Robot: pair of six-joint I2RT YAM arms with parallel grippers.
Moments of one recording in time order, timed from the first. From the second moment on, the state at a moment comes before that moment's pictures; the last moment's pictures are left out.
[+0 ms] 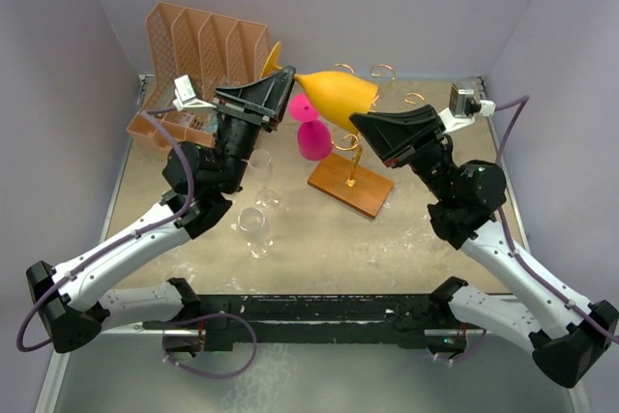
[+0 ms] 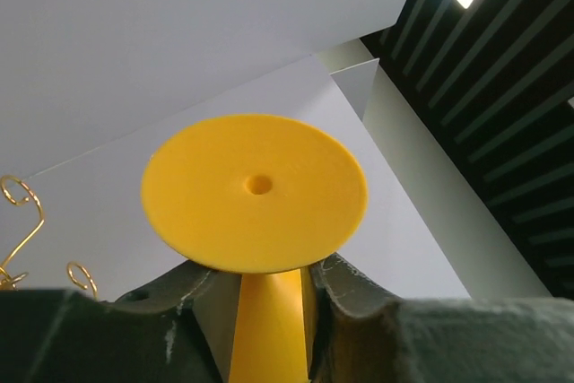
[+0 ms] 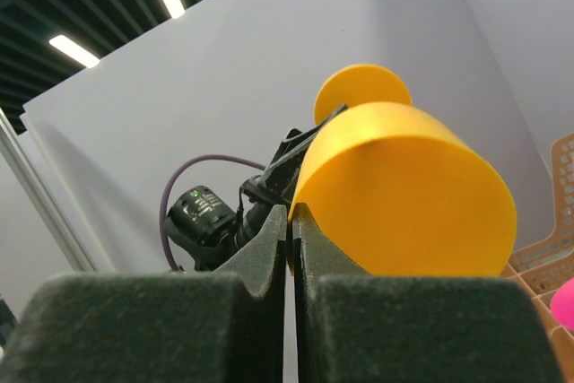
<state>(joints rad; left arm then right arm) -0.87 1.10 1.10 0.57 -0.42 -1.16 0.63 0.93 0.90 0.78 -0.27 0.91</state>
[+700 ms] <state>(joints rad) -0.86 1.10 1.10 0.57 -0.44 -1.06 0.64 0.89 0.91 0.57 -0.31 0.90</state>
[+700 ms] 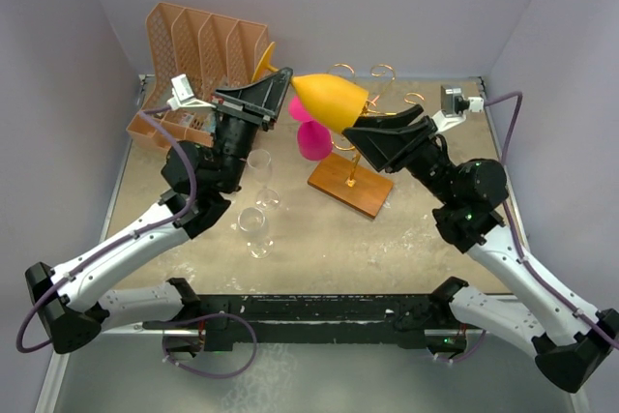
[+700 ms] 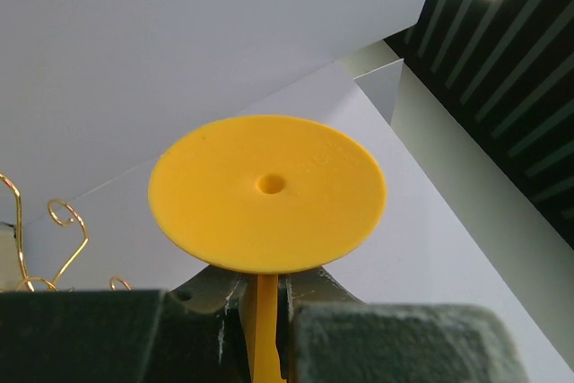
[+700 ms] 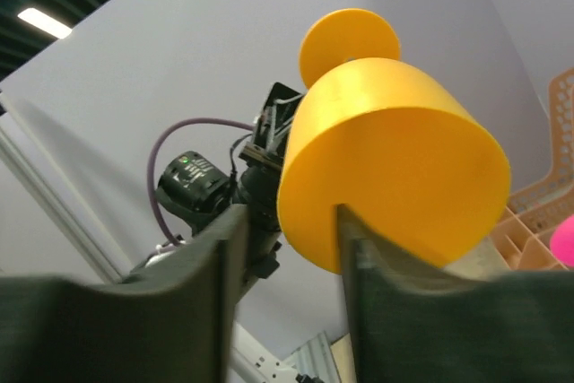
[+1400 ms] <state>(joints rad) -0.86 0.92 1.16 0.07 -0.04 -0.49 0.64 0.81 1.20 -0.02 -0.13 0.77</state>
